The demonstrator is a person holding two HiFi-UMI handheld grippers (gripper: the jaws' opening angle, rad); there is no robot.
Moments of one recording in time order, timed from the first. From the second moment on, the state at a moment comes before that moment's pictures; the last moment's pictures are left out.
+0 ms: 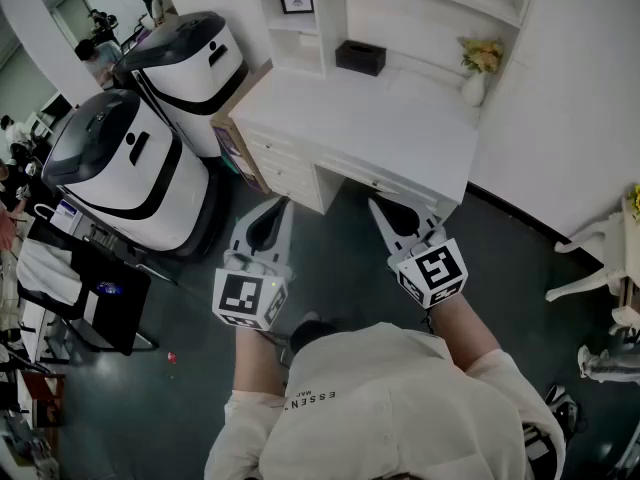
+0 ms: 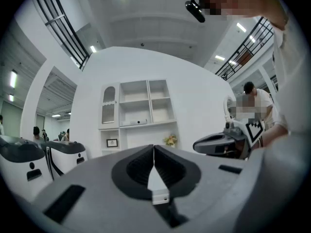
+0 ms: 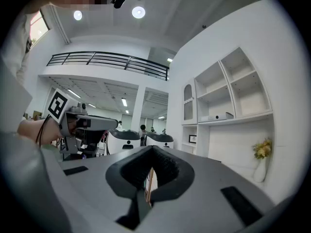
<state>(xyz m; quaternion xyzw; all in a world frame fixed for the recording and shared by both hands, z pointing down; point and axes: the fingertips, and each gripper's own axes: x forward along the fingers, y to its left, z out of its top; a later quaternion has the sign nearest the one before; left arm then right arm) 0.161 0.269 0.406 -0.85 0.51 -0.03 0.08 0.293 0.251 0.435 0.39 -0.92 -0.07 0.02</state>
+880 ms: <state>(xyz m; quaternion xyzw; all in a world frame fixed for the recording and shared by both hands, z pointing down) 0.175 0.262 0.390 -0.84 0.53 -0.02 0.10 0.311 0.246 0.428 0.38 -0.92 -0.05 0.00</state>
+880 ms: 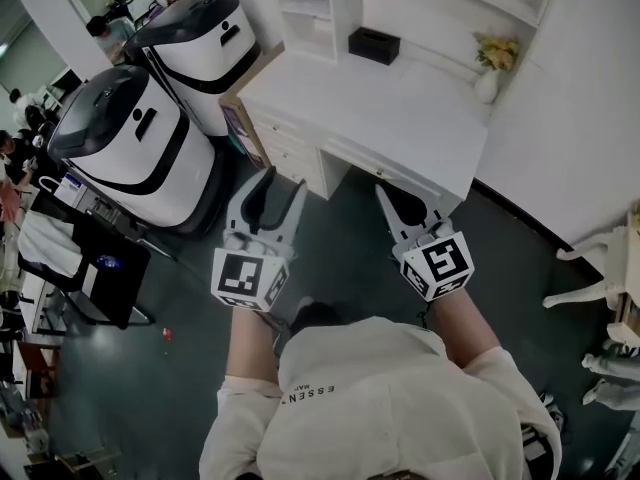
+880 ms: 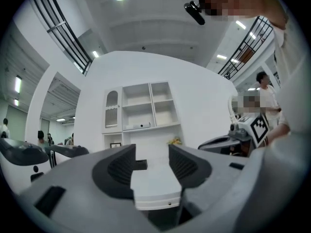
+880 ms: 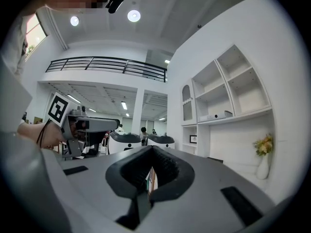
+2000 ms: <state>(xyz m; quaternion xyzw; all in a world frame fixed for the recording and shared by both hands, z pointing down) -0.038 -0.009 0.364 -0.88 0.46 -0.02 0.12 0.102 -0.007 0.405 0.46 -0.89 -0.06 0.02</state>
